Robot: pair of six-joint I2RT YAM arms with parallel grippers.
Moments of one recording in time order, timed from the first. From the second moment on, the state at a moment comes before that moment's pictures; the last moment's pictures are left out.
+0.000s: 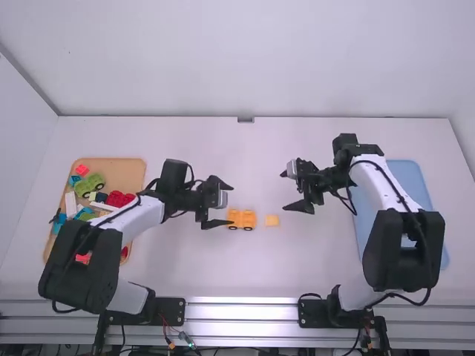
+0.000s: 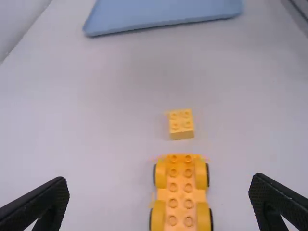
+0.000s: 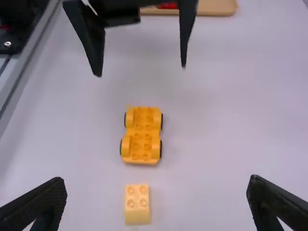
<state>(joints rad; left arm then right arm) -0.20 1.55 0.69 -0.08 1.00 1.09 0.02 1.69 1.18 -1.11 -1.01 -1.67</state>
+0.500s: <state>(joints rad) -0.19 1.88 0.73 -0.03 1.12 1.23 0.11 1.69 0.86 -0.51 -1.04 -1.55</state>
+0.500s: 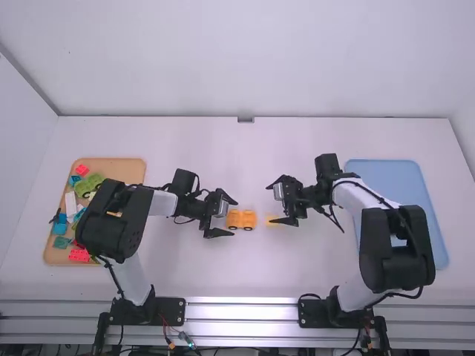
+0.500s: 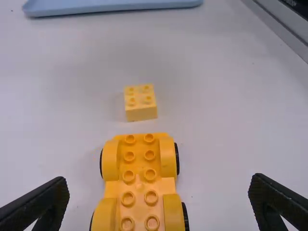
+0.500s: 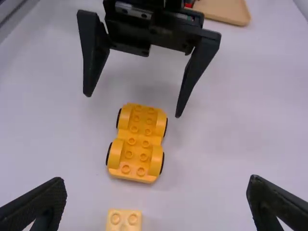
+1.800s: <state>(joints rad) -0.20 1.91 0.73 0.07 1.13 1.12 0.08 1.99 0.70 -0.13 -0.98 -1.36</state>
